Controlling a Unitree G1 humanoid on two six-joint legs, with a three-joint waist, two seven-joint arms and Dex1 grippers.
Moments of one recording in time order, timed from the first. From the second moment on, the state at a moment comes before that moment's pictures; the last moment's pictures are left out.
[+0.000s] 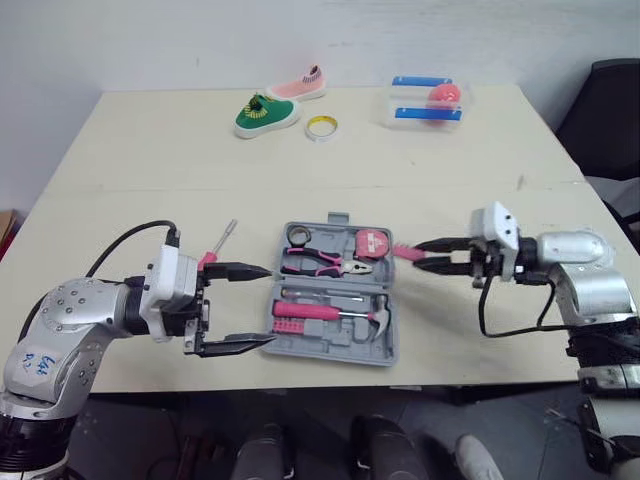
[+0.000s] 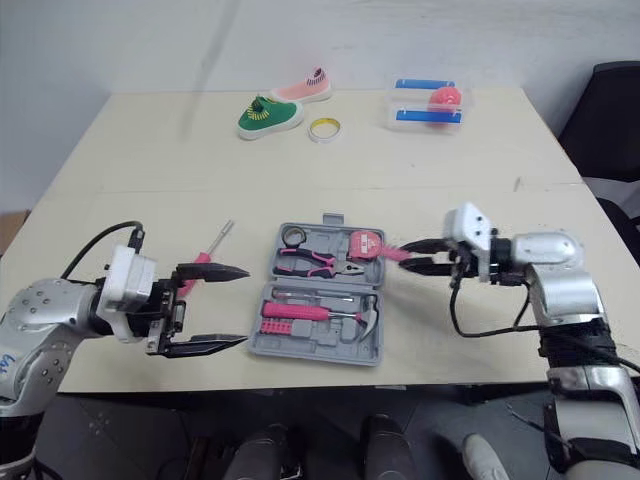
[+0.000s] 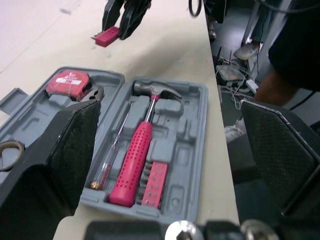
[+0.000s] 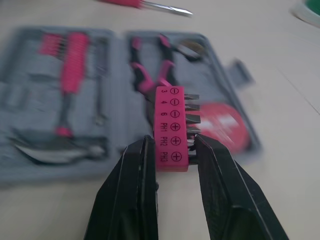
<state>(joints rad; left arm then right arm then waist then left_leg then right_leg) -0.14 0.81 0.18 -0.35 -0.62 0.28 -1.18 -0.57 -0.77 0.10 -0.02 0.34 0.30 1.39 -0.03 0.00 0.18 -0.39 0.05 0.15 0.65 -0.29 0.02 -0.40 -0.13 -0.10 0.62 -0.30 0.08</state>
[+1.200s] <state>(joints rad) -0.02 0.82 0.18 -0.43 -0.58 0.31 -1.14 -0.67 -0.74 0.53 -0.38 0.18 0.82 1.15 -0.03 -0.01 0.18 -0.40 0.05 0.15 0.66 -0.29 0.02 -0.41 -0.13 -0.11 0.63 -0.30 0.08</state>
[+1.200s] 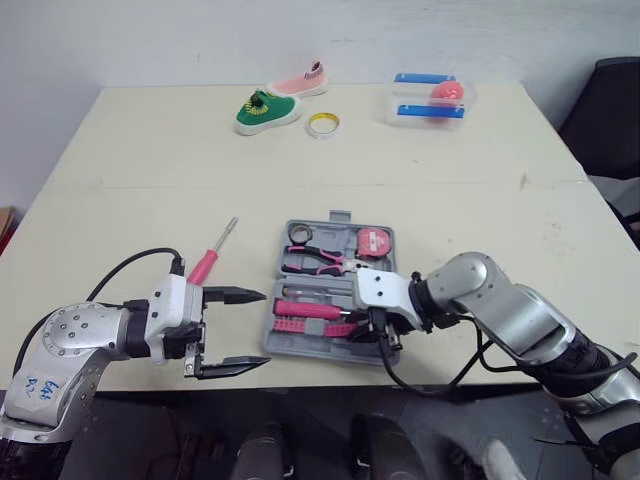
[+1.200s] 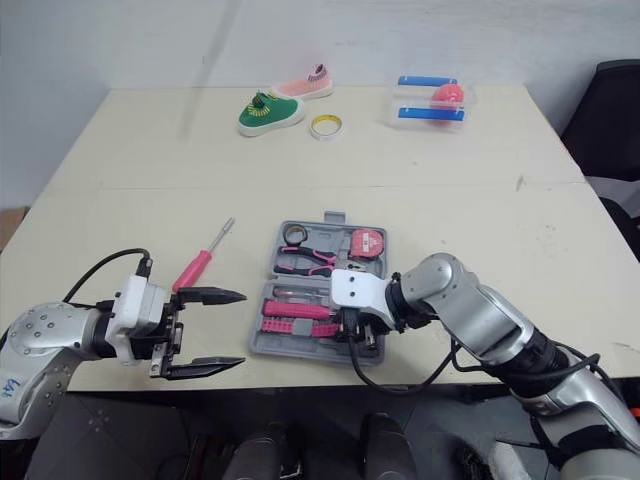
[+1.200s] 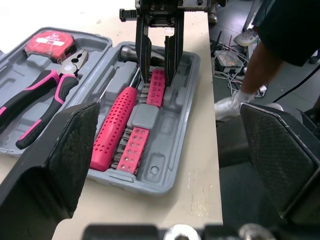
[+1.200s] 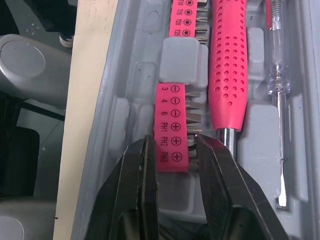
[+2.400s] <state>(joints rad) 0.02 0.81 0.21 -0.46 -0.59 0.33 -1.11 -0.48 -0.61 0.24 -0.12 0.35 0.29 1.30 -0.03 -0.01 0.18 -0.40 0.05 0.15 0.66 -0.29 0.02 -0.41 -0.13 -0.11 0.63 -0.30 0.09</state>
